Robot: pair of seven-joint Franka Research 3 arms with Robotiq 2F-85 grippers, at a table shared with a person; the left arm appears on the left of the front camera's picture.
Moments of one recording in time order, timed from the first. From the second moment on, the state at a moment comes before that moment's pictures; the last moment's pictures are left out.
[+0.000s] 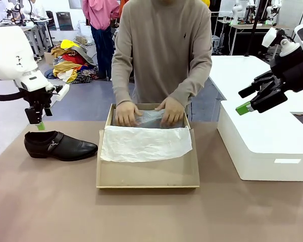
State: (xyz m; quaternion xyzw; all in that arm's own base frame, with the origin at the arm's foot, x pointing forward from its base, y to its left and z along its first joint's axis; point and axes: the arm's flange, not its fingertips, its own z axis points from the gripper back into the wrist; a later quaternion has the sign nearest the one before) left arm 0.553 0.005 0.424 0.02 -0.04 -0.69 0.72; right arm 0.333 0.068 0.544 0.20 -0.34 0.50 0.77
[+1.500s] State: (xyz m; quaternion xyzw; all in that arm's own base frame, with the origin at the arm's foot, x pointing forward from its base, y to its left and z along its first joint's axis) left arm 0.579 0.026 0.370 -0.01 0.00 -0.68 0.73; right arm 0.333 0.068 0.544 0.20 -0.34 0.50 0.77
